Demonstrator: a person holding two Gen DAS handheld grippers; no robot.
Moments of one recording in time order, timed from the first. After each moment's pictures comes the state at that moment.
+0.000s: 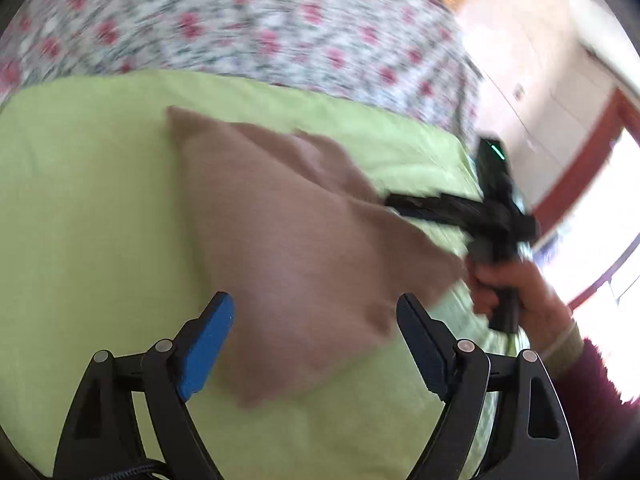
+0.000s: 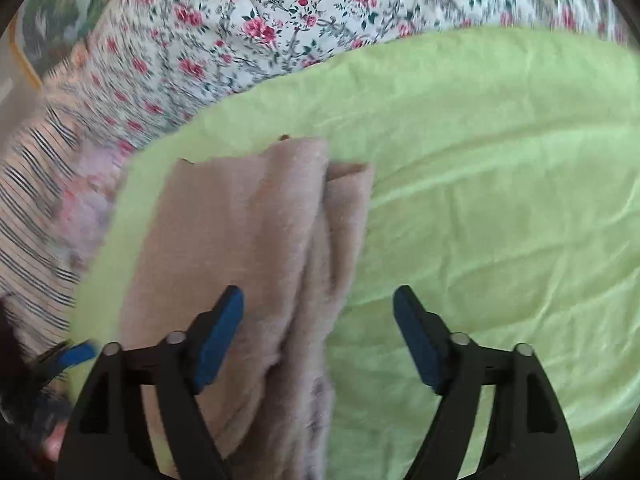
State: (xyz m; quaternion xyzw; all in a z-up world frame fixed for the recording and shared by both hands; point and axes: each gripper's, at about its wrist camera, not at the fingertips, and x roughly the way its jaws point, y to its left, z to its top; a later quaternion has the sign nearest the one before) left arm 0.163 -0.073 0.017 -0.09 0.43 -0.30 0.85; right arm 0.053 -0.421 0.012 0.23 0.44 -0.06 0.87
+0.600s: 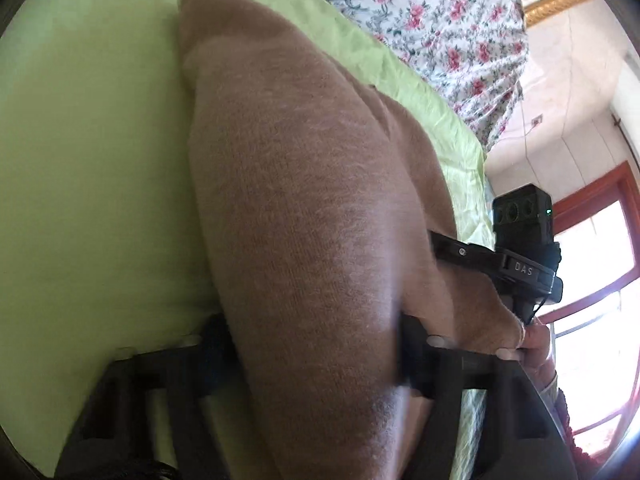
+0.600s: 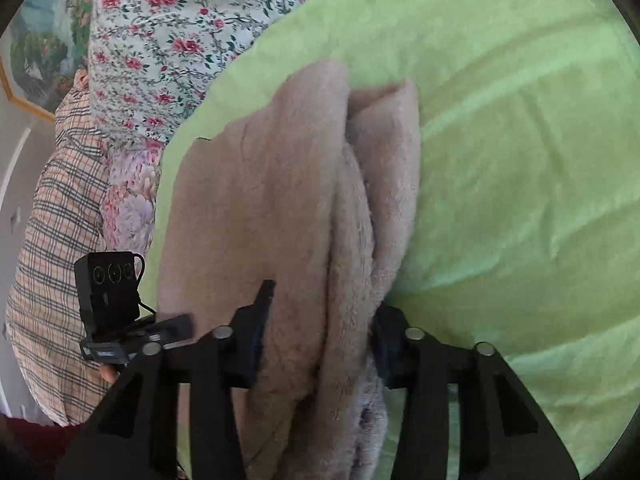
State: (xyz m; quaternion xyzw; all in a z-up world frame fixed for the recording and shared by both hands) left arm 0.272 -0.081 -0.079 -0.18 0.54 -0.33 0.75; right arm 0.081 -0.419 -0.031 0.32 0.48 0.01 0.82
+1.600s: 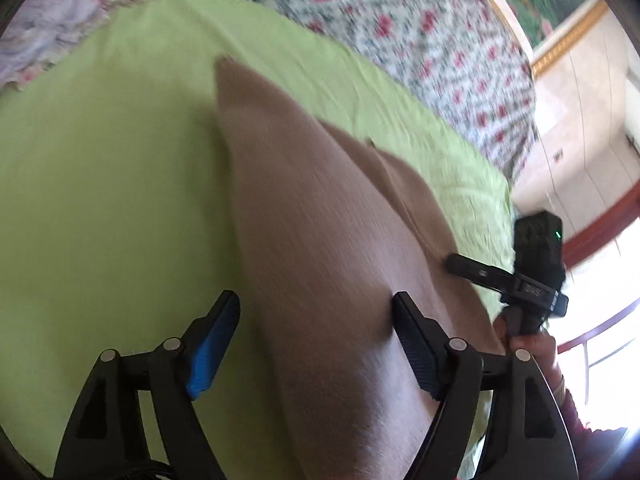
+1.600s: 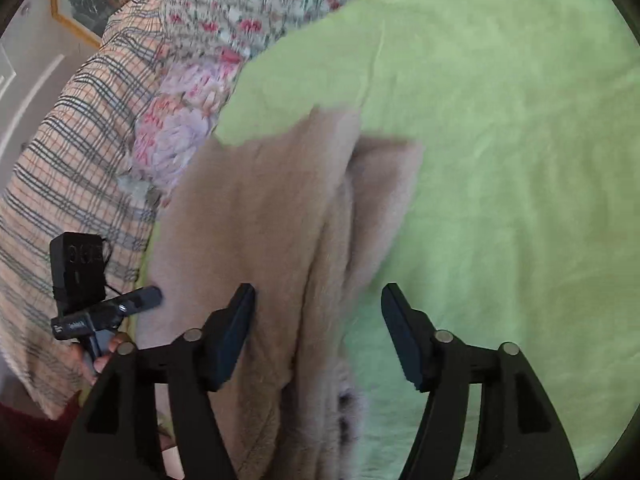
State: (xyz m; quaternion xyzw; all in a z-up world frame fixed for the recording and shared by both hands) left arm 0.140 0.178 -0.034 -0.19 0.48 -0.23 0.83; right arm 0.097 -0.204 -0.036 0.25 0.46 0.06 0.85
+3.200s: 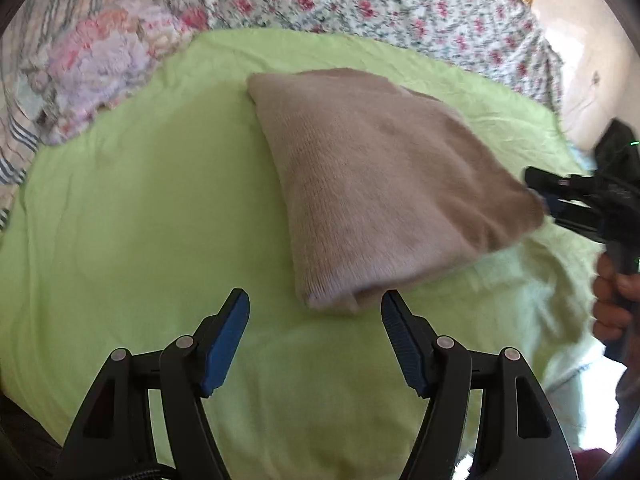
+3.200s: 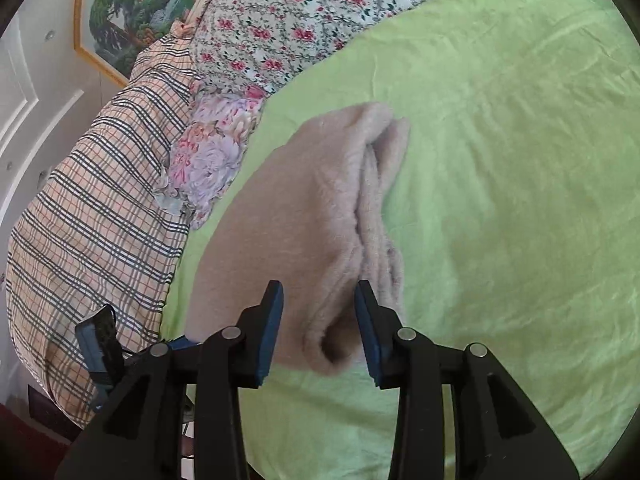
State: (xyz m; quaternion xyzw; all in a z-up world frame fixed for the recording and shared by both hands) left arm -0.020 0.110 -0.047 0.00 0.44 -0.10 0.89; right arm -0.016 -0.169 -0.025 0.29 0.39 0.06 0.87
